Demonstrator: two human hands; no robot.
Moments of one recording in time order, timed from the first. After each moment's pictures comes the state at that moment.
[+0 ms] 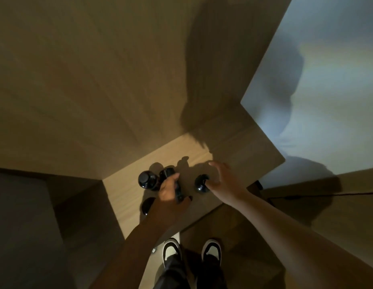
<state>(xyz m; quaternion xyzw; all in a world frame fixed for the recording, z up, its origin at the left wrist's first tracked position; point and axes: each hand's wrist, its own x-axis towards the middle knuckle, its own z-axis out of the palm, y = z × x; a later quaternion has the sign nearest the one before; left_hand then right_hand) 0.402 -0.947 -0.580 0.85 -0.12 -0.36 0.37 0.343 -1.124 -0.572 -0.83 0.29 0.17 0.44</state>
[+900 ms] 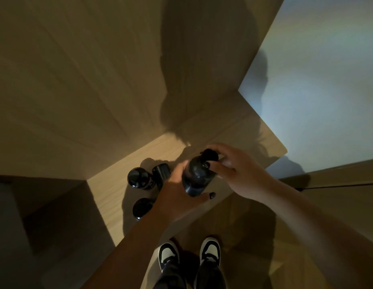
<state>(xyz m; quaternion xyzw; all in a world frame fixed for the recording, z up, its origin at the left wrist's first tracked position) 0.412 -0.971 -0.614 0.77 -0.23 -0.38 0.46 0.349 -1.137 -0.537 -0.84 0.18 0.12 0.49</state>
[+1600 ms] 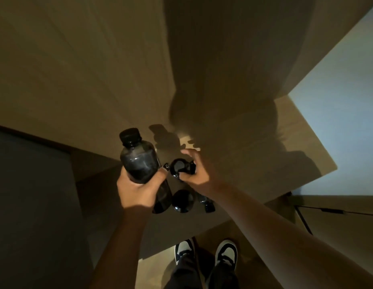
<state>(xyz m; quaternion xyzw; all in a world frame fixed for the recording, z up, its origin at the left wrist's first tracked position) 0.463 -0.850 -0.584 0.78 0.10 -0.09 0.61 0.439 -1.005 -0.651 -0.83 0.16 0.12 0.52</state>
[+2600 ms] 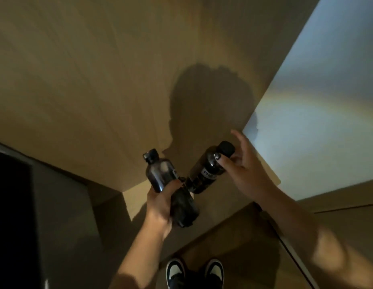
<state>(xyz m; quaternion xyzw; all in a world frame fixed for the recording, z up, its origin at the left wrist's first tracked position) 0.411 -0.890 -0.436 0.56 0.16 -0.33 0.74 0.354 -1.079 -0.389 -0.78 0.23 -0.07 0.57</state>
